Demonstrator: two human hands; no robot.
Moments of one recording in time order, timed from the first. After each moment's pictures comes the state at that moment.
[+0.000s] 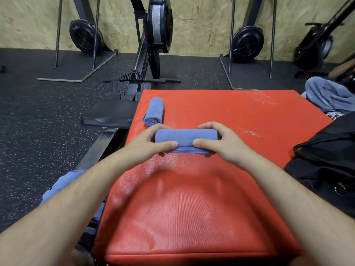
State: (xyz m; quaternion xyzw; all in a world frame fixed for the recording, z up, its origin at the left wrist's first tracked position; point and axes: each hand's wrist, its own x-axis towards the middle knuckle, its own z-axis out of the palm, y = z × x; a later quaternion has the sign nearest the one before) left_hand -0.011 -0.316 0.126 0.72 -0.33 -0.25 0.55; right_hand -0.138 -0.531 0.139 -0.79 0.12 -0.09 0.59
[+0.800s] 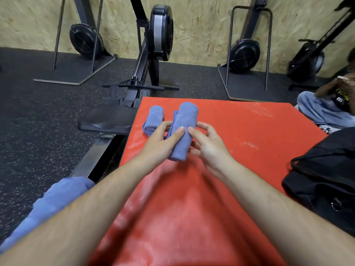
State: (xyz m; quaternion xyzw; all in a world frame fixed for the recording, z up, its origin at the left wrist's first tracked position) left_hand -0.023 -0.362 0.137 0.72 -0.25 -0.13 0.63; right_hand -0.093 -0.487 0.146 -0.56 0.18 -0.16 0.79
